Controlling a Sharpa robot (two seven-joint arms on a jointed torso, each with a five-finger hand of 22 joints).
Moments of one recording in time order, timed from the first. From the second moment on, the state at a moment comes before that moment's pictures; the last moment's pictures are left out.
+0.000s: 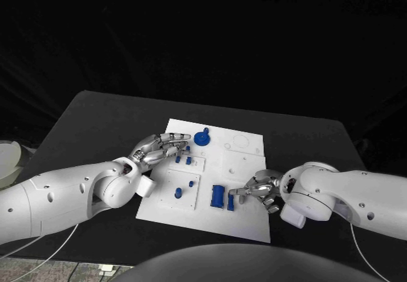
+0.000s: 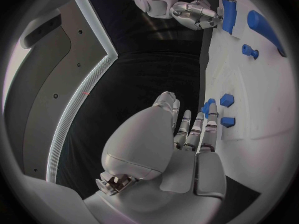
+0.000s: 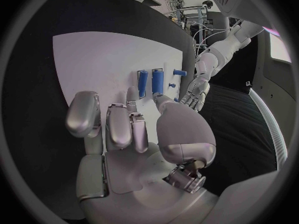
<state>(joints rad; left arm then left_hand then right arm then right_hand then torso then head) 1.07 -0.84 -0.21 1.45 -0.14 -0.07 0.51 1.63 0.17 -0.03 0.25 0.59 0.56 0.16 0.36 0.08 0.13 0.16 0.67 0.06 0.26 0.22 0.26 0.05 0.12 0.43 0.29 0.09 0.52 1.04 -0.95 -0.13 1.80 -0.74 -0.16 -0.58 0.93 -0.05 0.17 0.19 0.22 0.91 0.03 0.45 0.82 1.47 -0.03 1.57 1.31 1.46 -0.09 1.31 1.12 0.09 1.45 0.01 1.04 1.31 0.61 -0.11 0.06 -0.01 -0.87</state>
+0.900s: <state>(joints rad) 1.06 -0.84 -0.21 1.45 -0.14 -0.07 0.51 1.63 0.17 -0.03 0.25 0.59 0.56 0.16 0.36 0.08 0.13 0.16 0.67 0.06 0.26 0.22 0.26 0.05 0.12 0.43 0.29 0.09 0.52 1.01 -0.95 -0.13 1.82 -0.91 -0.02 -0.57 1.03 -0.03 0.11 0.13 0.15 0.87 0.00 0.73 1.12 1.47 -0.07 1.57 1.31 1.46 -0.12 1.32 1.14 0.09 1.46 -0.01 1.06 1.31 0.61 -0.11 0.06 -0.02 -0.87</state>
